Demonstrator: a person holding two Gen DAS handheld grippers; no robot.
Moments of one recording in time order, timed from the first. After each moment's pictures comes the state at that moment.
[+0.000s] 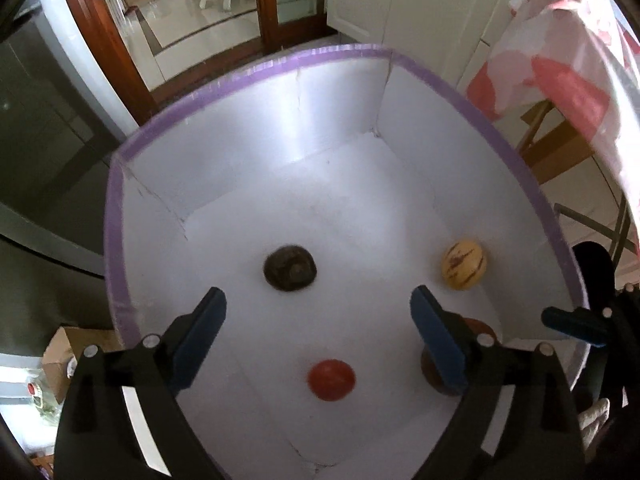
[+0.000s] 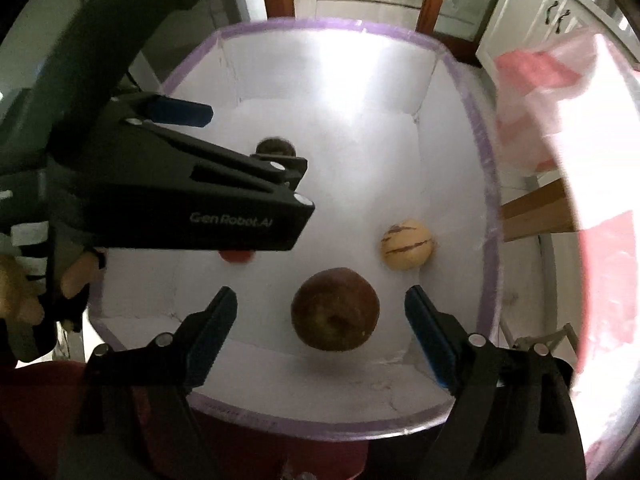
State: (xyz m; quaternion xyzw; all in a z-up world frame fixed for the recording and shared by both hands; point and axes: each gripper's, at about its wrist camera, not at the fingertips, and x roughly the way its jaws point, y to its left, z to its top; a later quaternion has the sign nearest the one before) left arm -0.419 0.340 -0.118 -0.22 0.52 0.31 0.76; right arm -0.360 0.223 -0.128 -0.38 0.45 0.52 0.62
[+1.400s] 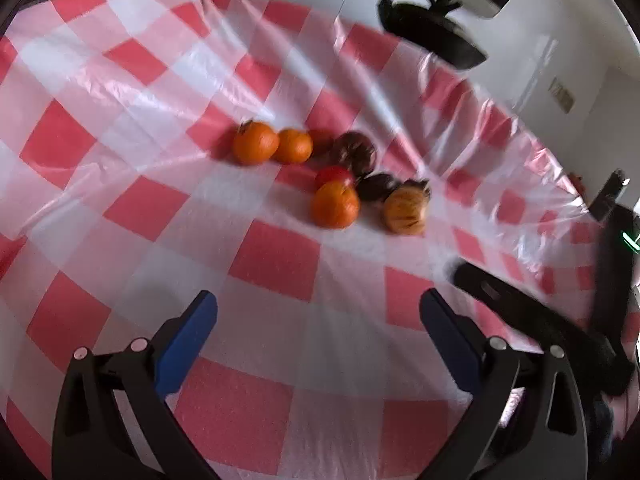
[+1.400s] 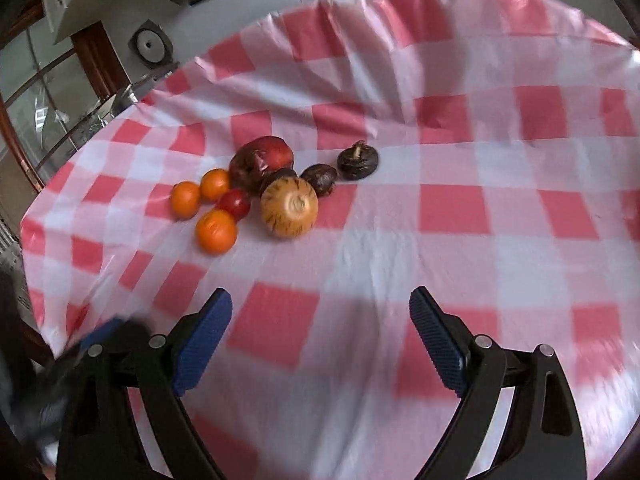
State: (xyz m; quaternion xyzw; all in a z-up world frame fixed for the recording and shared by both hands) left arm 0.015 0.052 0.031 -0.16 0.36 -0.06 0.92; right arm 0.076 -0.186 0.020 0.10 0.40 0.13 0.90
